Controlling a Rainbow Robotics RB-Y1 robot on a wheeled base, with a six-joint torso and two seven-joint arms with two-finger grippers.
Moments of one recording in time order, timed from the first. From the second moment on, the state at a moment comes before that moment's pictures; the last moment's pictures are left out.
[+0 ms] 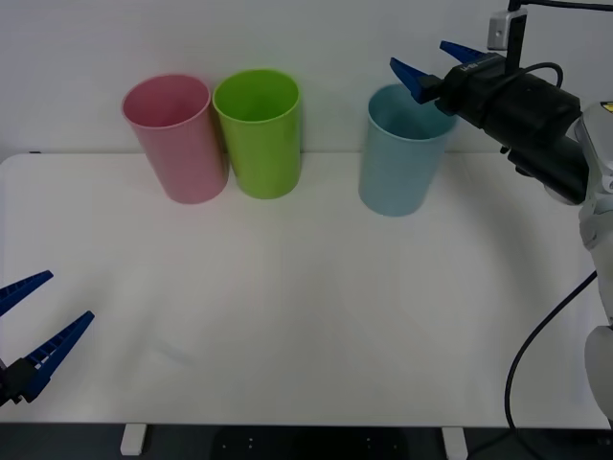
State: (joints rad) right arm -0.78 -0.39 -0.18 -1.02 1.43 -0.71 -0.24; left arm 0.35 0.40 0.52 -1.66 -0.96 -1.22 0.00
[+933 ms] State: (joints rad) right arm -0.29 -0.44 -0.25 -1.54 1.40 -0.81 -0.24; left arm 0.35 0.40 0.52 -1.66 -0.96 -1.22 0.00
